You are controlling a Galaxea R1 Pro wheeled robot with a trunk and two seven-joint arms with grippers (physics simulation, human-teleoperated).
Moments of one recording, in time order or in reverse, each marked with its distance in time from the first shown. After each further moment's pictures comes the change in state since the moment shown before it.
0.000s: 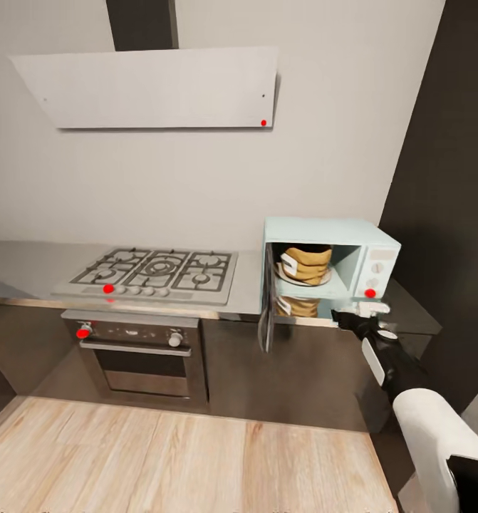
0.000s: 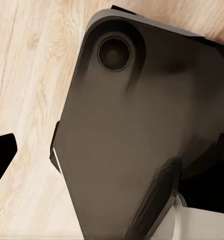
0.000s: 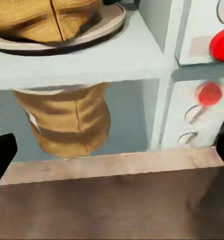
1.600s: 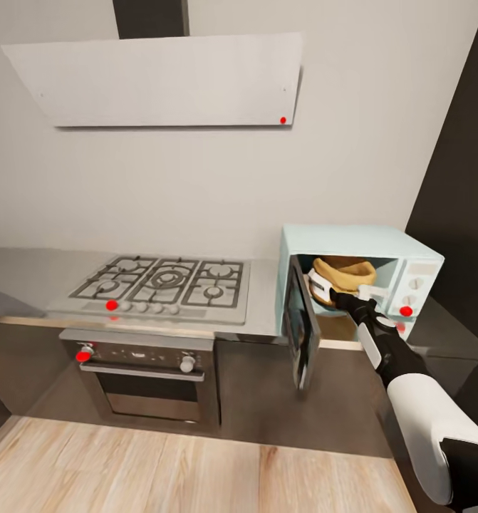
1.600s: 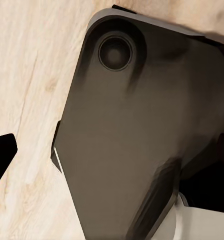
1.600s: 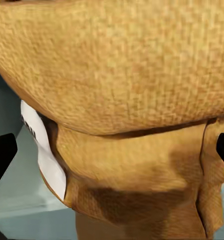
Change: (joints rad) left arm 0.000 0.001 -0.001 0.002 0.000 0.000 0.000; right arm -0.064 0.017 0.001 0.004 -0.089 -0.106 -0.006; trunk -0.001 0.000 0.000
